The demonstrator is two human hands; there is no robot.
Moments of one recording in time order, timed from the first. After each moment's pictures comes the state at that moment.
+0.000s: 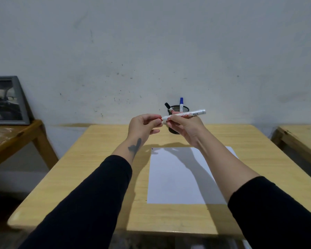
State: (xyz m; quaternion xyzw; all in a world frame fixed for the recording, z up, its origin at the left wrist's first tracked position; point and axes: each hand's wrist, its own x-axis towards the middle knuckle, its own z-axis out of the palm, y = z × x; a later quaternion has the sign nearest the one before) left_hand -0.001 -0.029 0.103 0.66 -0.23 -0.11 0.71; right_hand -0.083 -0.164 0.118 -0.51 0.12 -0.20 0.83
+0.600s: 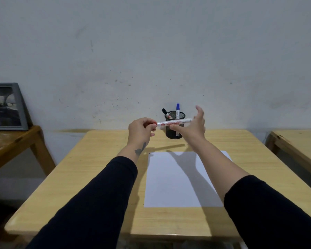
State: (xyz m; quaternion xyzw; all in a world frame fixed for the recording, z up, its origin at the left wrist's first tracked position) left_hand -0.004 -0.040 0.108 0.74 -0.22 0.00 0.63; right_hand -0.089 -0.173 0.115 -0.75 0.29 -0.31 0.50
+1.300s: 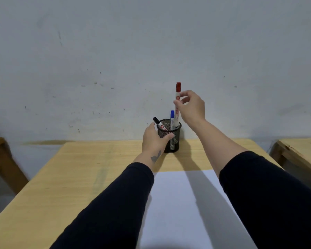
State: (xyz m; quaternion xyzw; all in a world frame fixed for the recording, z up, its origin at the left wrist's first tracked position) left_hand 0.051 -0.148 0.077 0.83 -0.22 -0.03 0.52; right_hand 0.011 -0.262 0.153 -0.79 0.23 -0.40 0.41
